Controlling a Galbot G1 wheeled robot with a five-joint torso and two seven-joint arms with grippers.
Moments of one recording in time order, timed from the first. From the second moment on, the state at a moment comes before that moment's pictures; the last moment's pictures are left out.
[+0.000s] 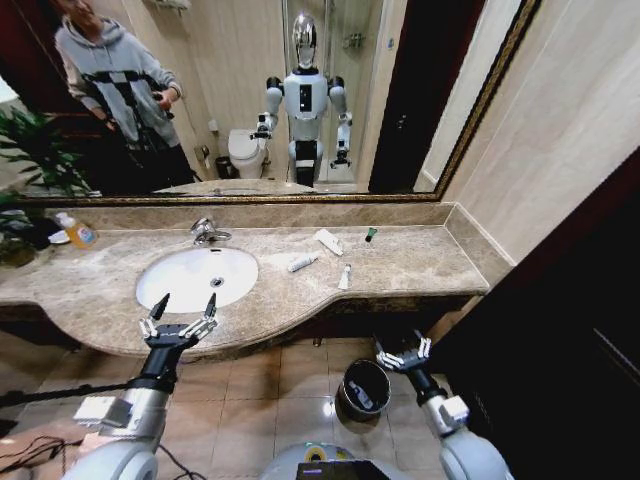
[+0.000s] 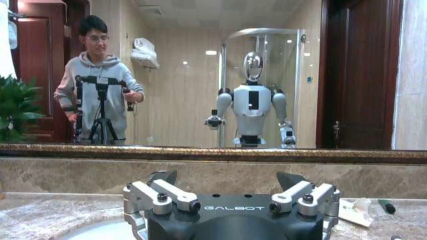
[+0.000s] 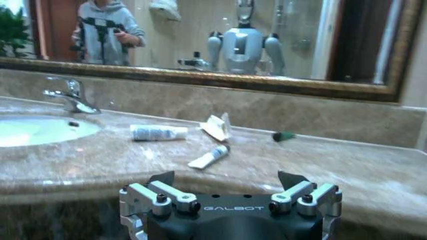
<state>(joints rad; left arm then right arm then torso) 1.84 -1.36 -0.82 -2.47 -0.37 0.04 0.05 -1.68 1.18 0.47 2.12 0.19 0.08 0.00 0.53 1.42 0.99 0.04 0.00</state>
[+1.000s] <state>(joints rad) 1.84 -1.36 -0.82 -2.47 -0.37 0.04 0.05 -0.96 1.10 0.05 1.71 0.26 -0.17 0.12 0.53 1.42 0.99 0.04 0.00</state>
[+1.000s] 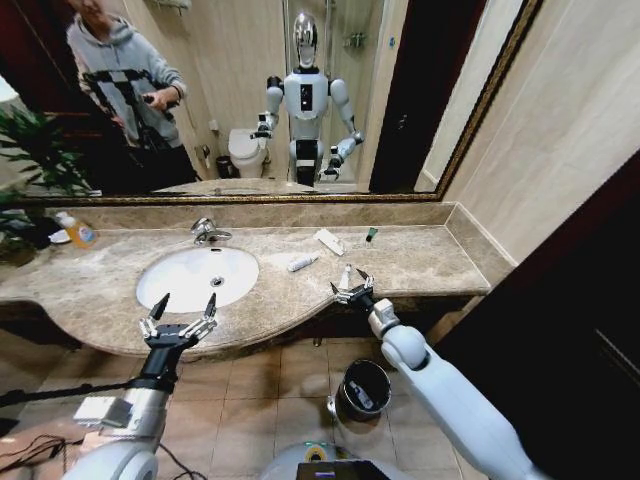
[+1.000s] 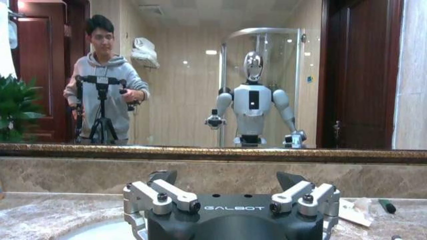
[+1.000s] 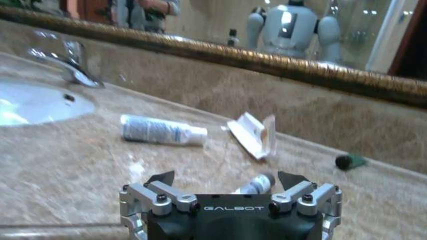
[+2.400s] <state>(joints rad) 1.84 -1.36 -0.82 -2.47 -0.37 0.04 0.05 -0.96 1.13 0.09 1.65 0.26 -0.15 0.12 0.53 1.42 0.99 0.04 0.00</state>
